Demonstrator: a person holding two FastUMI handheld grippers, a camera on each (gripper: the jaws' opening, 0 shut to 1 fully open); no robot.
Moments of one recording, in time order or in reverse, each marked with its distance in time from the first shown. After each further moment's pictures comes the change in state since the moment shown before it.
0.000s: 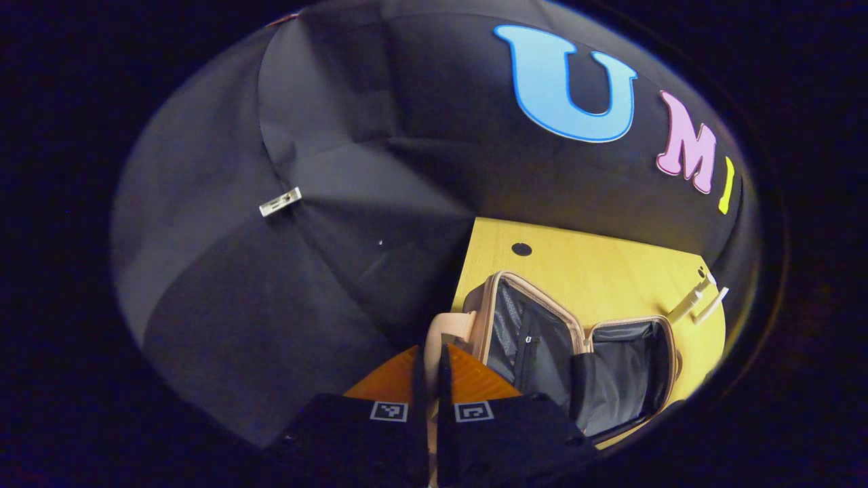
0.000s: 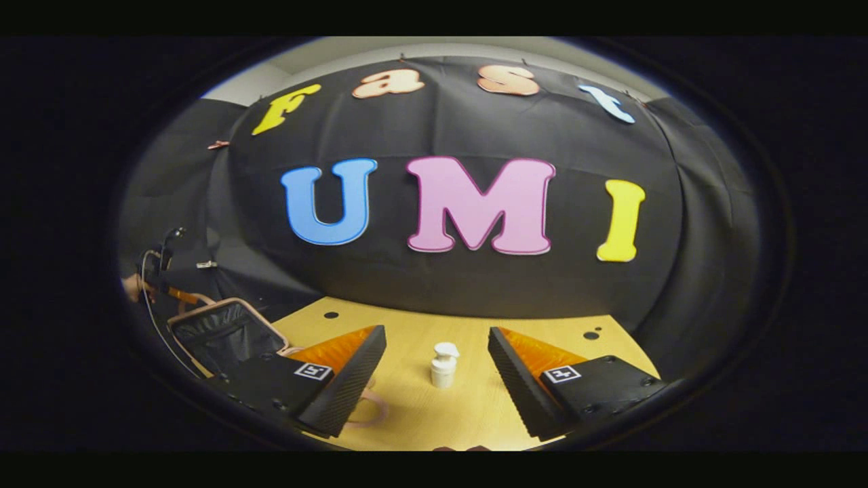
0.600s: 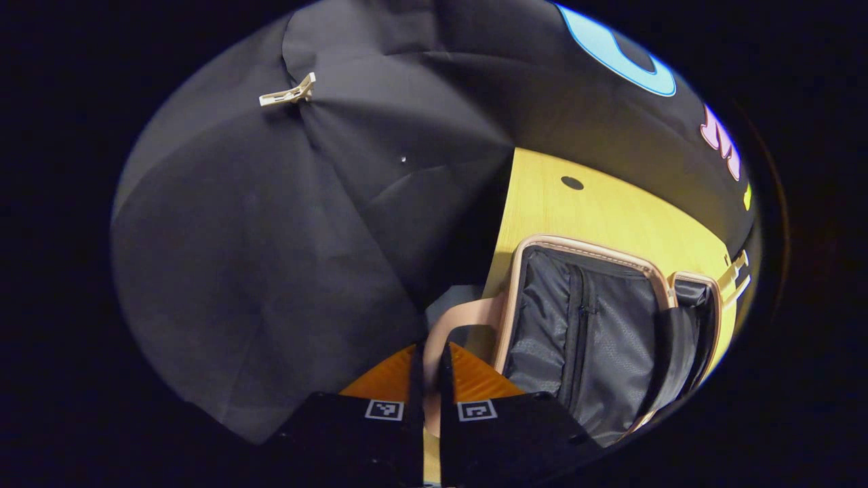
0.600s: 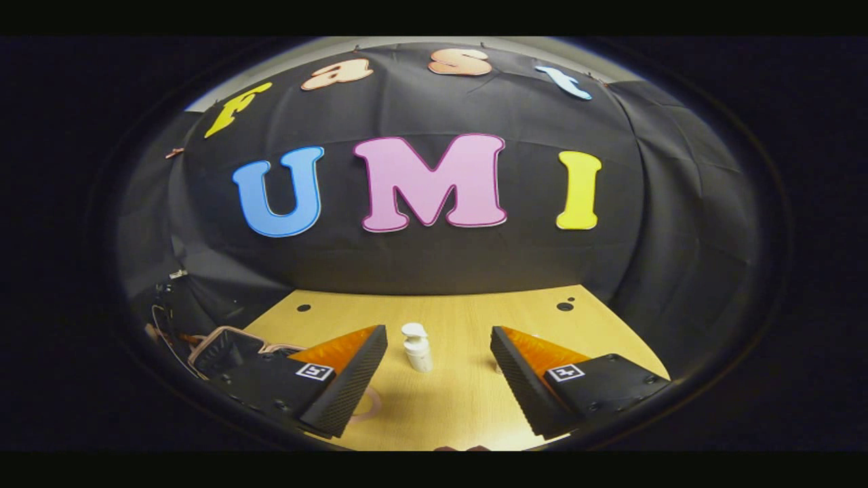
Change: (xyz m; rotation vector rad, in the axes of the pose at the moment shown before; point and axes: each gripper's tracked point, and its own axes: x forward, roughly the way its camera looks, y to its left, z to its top) left arm 0.078 0.040 -0.090 -0.029 0.157 0.081; right arm -0.013 -0.034 -0.017 0.057 0.070 -0.133
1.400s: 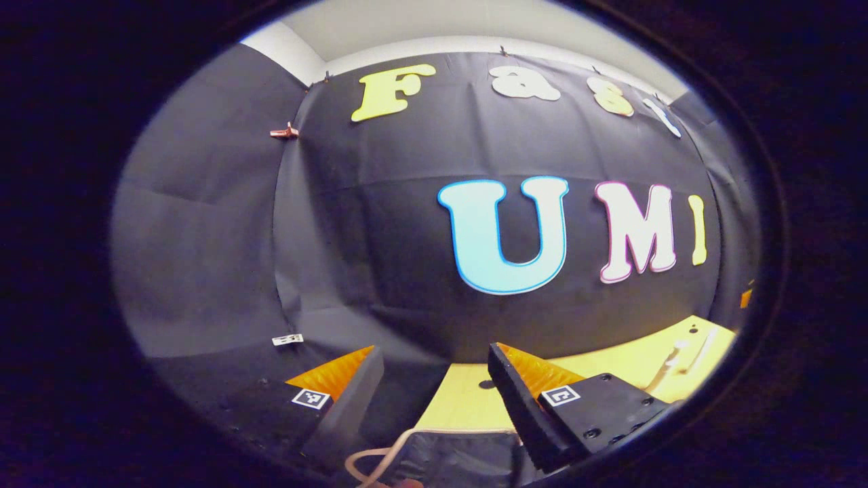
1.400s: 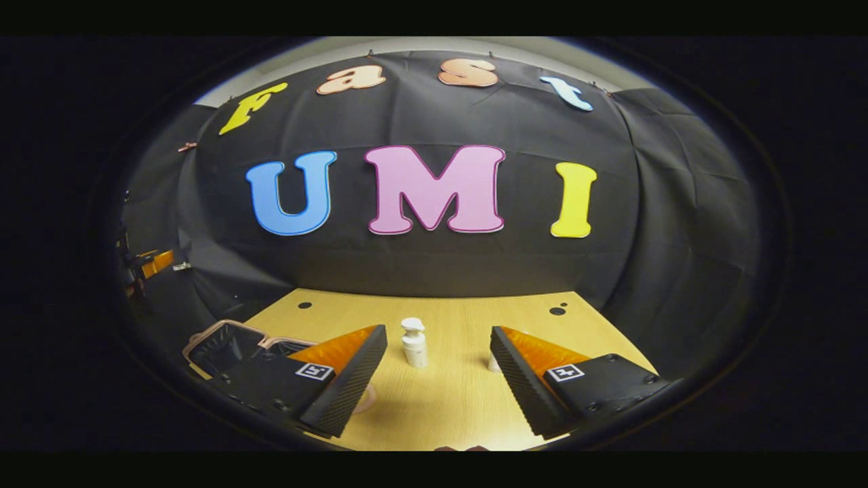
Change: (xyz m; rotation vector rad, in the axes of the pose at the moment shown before) left arm -0.319 -0.190 0.173 0.042 -0.982 -0.158; right arm -0.035 0.002 -0.006 -0.031 -0.053 0.011
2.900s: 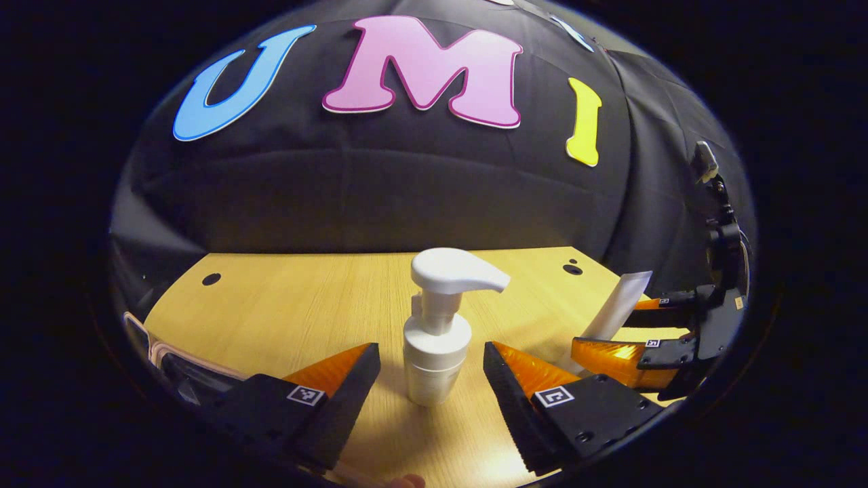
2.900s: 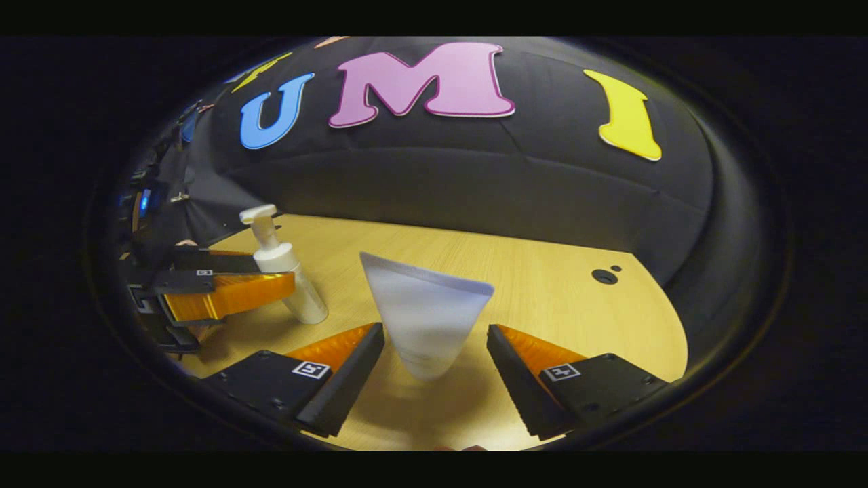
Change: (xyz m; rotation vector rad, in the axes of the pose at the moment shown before) left arm 0.056 -0.473 -0.268 0.017 0.522 -0.435; right arm 0.220 -0.134 -0.206 -0.108 0.270 0.241
